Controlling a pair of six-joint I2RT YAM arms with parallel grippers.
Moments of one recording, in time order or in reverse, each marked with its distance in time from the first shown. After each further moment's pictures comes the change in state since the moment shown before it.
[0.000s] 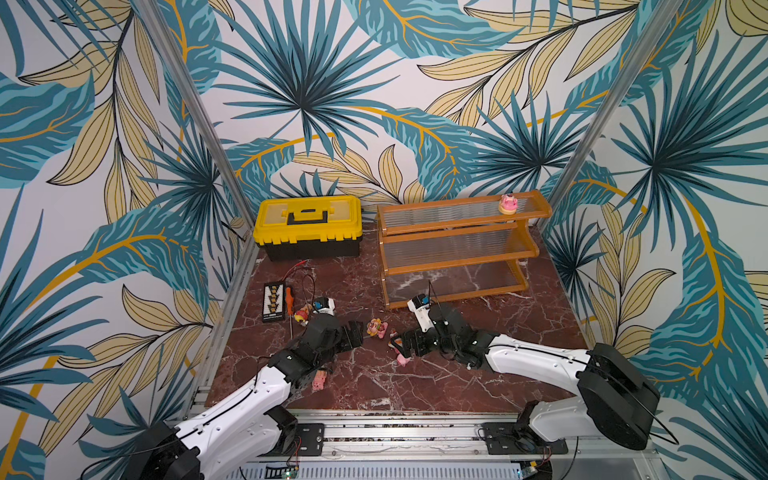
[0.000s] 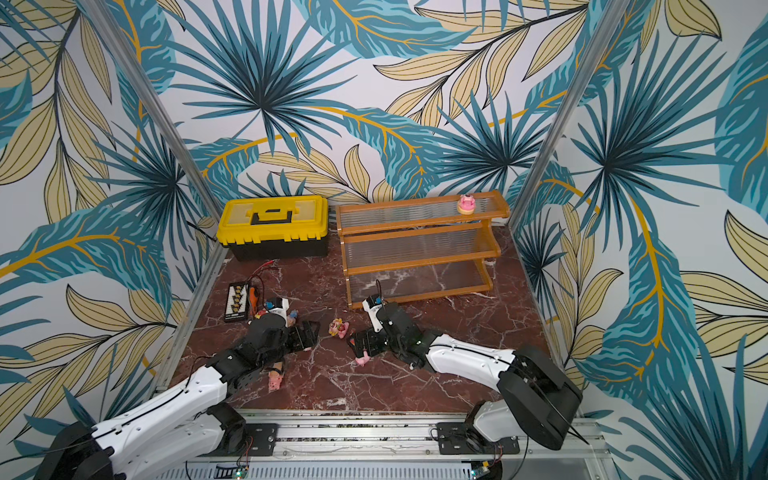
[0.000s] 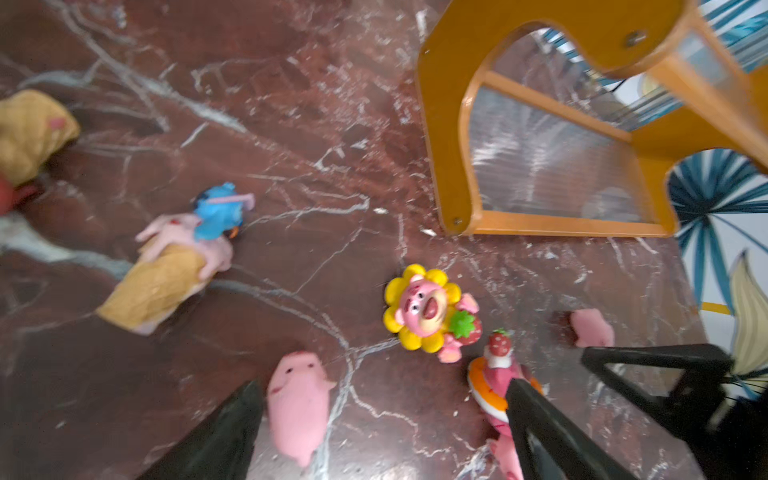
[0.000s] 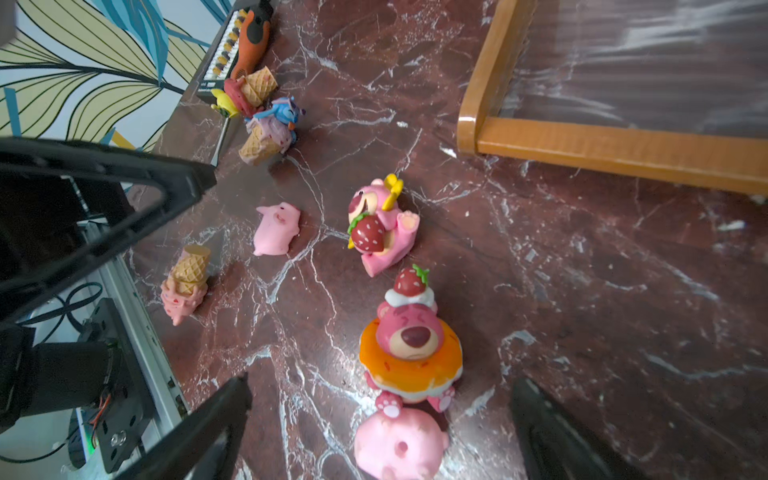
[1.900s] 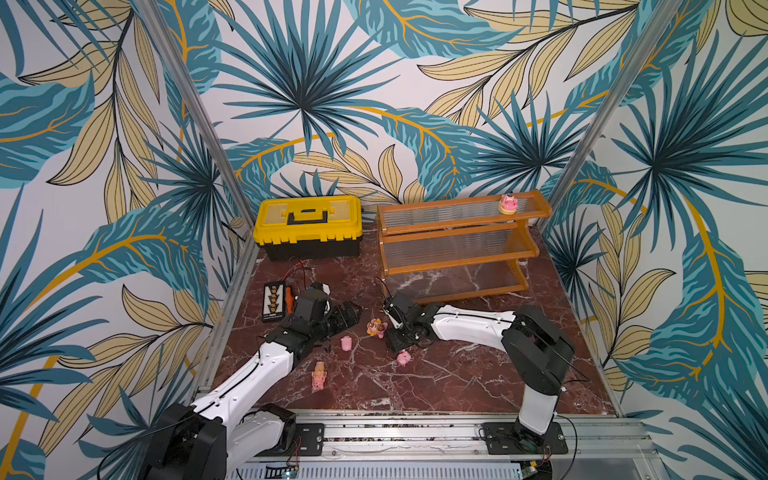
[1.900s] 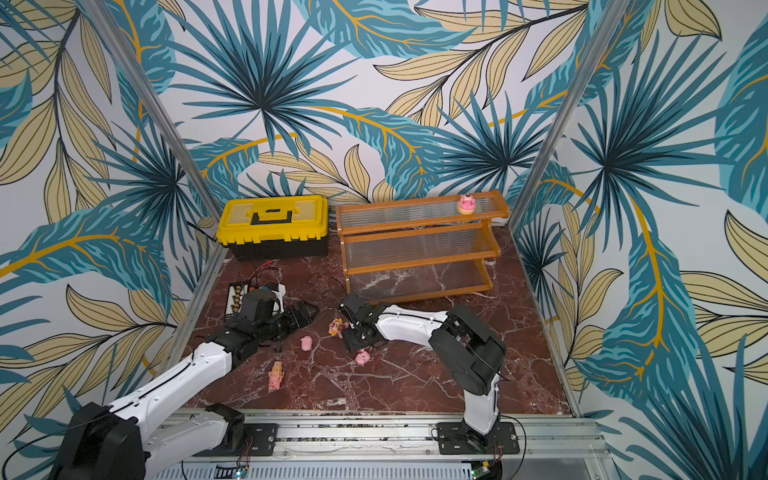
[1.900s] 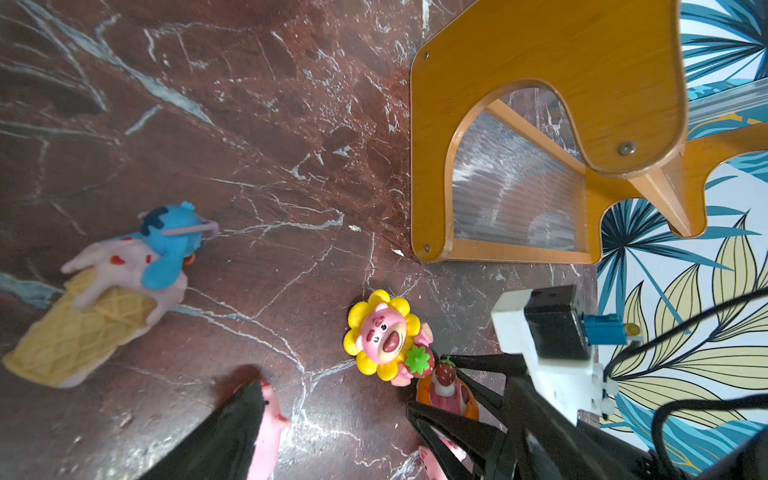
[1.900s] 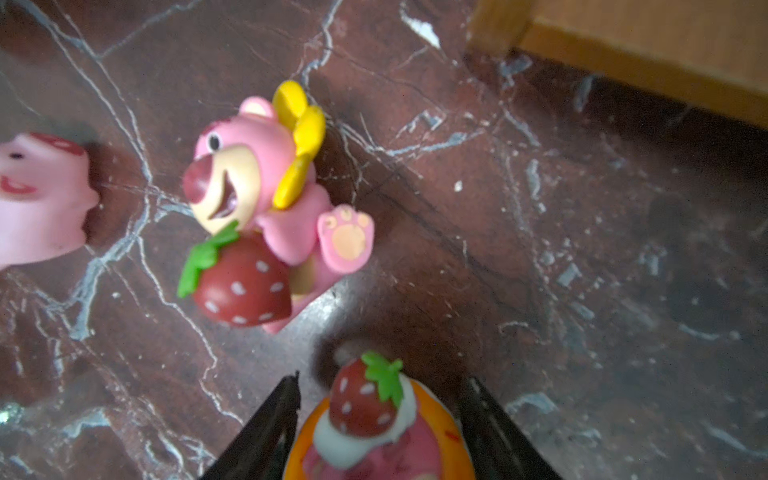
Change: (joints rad) left arm 0.206 0.155 0.141 0.031 0.327 -0.060; right arm 0.062 0.459 0.478 -0.517 0.130 -0.075
